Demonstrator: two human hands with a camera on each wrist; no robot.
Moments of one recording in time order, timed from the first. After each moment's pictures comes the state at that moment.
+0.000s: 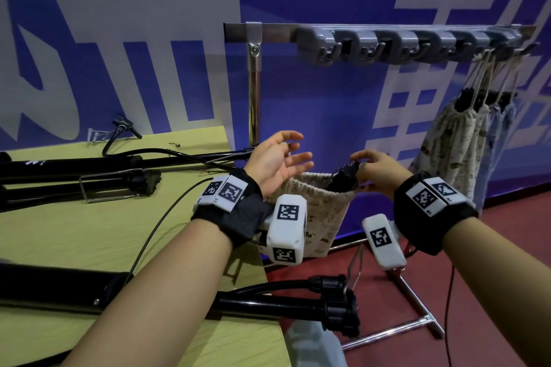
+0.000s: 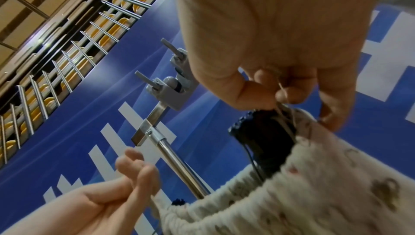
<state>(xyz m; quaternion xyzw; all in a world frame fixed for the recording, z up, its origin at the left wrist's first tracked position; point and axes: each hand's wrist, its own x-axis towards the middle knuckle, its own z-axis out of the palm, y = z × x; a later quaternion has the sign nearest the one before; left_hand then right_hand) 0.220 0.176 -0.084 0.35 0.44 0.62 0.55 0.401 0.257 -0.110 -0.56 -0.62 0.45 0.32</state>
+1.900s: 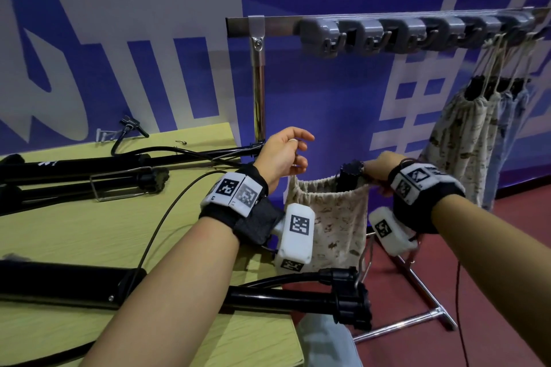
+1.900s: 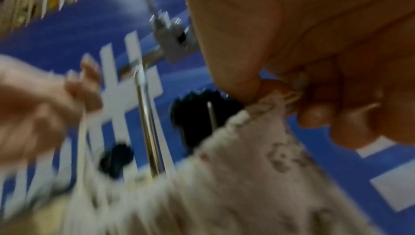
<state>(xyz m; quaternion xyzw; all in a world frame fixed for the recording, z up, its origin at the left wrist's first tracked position) 0.220 0.171 -0.086 0.48 0.55 0.54 0.41 0.391 0.271 -0.111 -0.70 -0.67 0.23 0.09</state>
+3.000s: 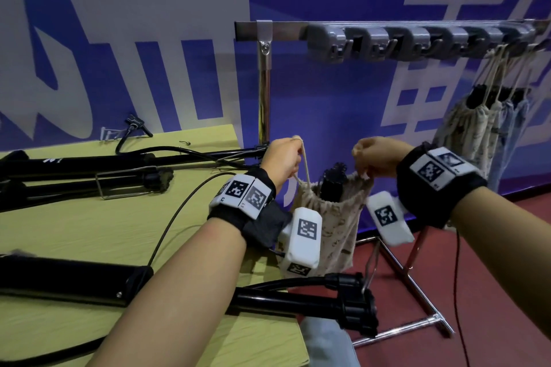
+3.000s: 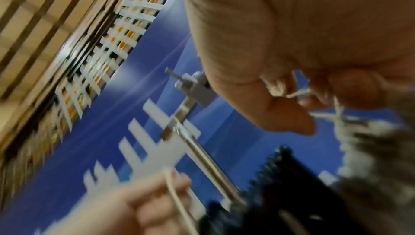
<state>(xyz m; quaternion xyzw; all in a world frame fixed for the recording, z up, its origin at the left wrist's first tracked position) 0.220 0.175 -0.084 0.43 0.60 0.55 0.39 0.380 0.256 -0.077 -0.55 -0.72 0.37 0.18</state>
